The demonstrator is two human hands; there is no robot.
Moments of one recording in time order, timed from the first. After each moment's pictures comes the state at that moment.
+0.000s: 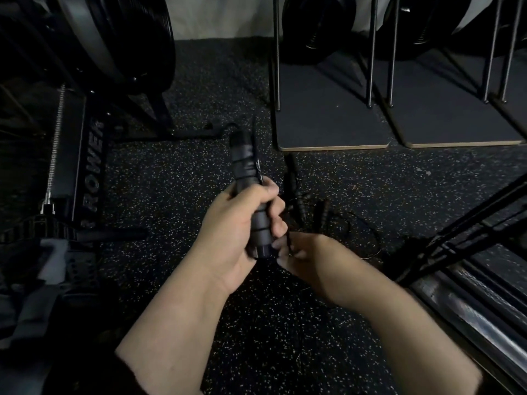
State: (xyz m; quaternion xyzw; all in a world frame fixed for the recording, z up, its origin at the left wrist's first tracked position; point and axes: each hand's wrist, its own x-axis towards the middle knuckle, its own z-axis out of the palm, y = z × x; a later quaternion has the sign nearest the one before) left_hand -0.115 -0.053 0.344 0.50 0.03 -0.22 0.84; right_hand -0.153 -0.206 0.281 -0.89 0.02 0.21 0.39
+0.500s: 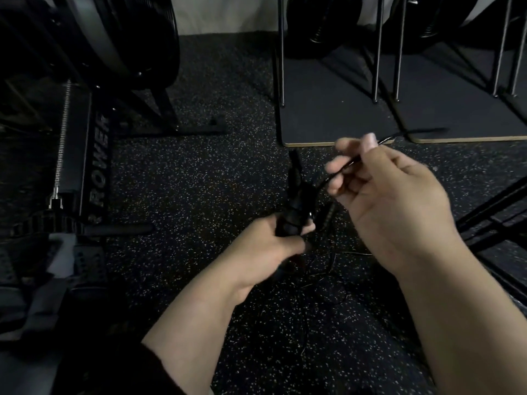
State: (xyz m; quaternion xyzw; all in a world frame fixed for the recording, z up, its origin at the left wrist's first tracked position) left_hand -0.122 -0.046 0.303 0.74 -0.02 -0.34 0.58; right_hand -0.147 -0.216 0.360 -0.50 0.09 -0.09 0.86
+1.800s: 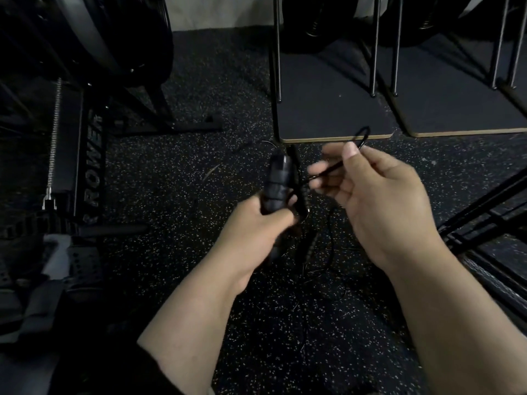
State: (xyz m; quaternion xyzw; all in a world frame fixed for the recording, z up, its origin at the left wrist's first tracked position) left_hand -0.115 -0.055 0.313 0.73 0.02 -0.24 0.64; right_hand -0.143 -0.219 0.339 -0.61 0.09 -0.11 0.78
